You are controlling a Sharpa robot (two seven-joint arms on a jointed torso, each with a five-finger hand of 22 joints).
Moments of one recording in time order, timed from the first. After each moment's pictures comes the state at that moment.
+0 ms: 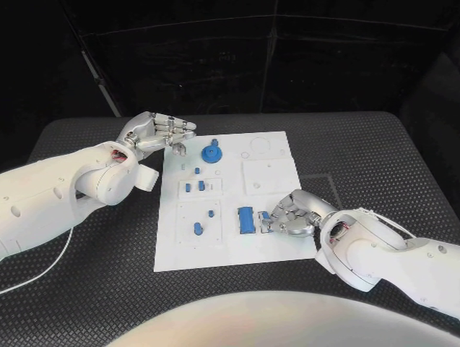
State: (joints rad) left arm 1.03 -0.87 0.12 1.43 -0.36 -0.22 0.25; left_hand 1.44 -0.13 0.35 0.09 0.10 1.03 0.17 0.09 0.07 1.07 0.10 0.24 0.10 1.22 0.02 0.93 0.56 0.17 1.13 0.12 0.55 0.85; right arm 0.71 -0.96 0.16 1.90 -1.36 -0.44 -0.50; right_hand 1.21 -0.14 0.21 0.24 0.53 1.06 0.05 0.34 0.41 1.47 -0.02 1.42 1.31 1.46 -0.08 1.55 1.31 0.11 1.34 0.03 1.31 1.08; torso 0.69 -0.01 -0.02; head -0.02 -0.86
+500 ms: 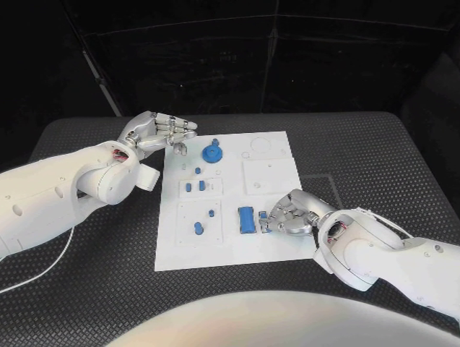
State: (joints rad) left arm 1.03 -0.86 0.12 1.43 -0.36 -0.22 0.25; left_hand 1.44 -0.13 0.35 0.09 0.10 1.03 0.17 0.09 0.07 1.07 0.10 0.24 0.10 1.22 0.02 0.93 0.56 0.17 1.13 0.12 0.55 0.85; right arm 0.71 -0.95 0.16 1.89 -1.35 -0.44 -0.50; right_hand 1.18 -0.13 0.12 0.26 0.47 1.06 0.05 0.34 0.42 1.47 -0.02 1.42 1.31 1.46 -0.08 1.55 1.31 0.11 1.34 0.03 1.31 1.08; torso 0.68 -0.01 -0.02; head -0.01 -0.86
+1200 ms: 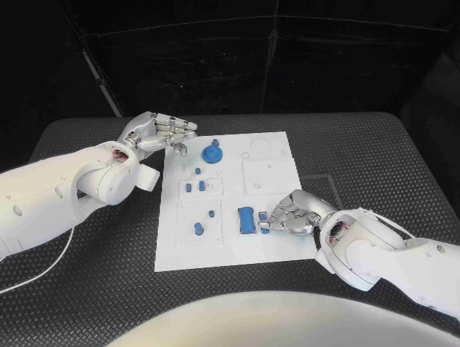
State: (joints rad) left arm 1.03 -0.86 0.12 1.43 -0.36 -0.22 0.25; left_hand 1.44 -0.13 0.35 0.09 0.10 1.03 0.17 0.09 0.07 1.07 0.10 0.25 0.10 1.22 0.02 0.93 0.56 0.17 1.13 0.12 0.55 0.85; right arm 0.71 -0.96 0.16 1.88 -1.35 -0.44 -0.49; right_hand 1.22 -0.09 -0.05 0.26 0.18 1.05 0.06 0.34 0.43 1.47 -0.02 1.41 1.31 1.47 -0.08 1.55 1.31 0.11 1.33 0.03 1.29 1.05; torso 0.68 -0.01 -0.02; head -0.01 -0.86
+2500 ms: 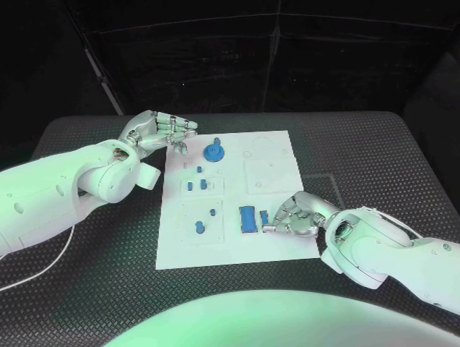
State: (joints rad) left arm 1.03 -0.87 0.12 1.42 -0.36 -0.22 0.24; left_hand 1.43 -0.12 0.35 0.09 0.10 1.03 0.17 0.09 0.07 1.06 0.11 0.25 0.10 1.22 0.02 0.93 0.56 0.17 1.13 0.12 0.55 0.85; right arm 0.71 -0.98 0.16 1.86 -1.33 -0.37 -0.43; right_hand 1.26 -0.06 -0.11 0.26 0.17 1.06 0.06 0.34 0.44 1.47 -0.02 1.41 1.31 1.47 -0.08 1.55 1.31 0.11 1.33 0.03 1.29 1.06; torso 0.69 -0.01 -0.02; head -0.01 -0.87
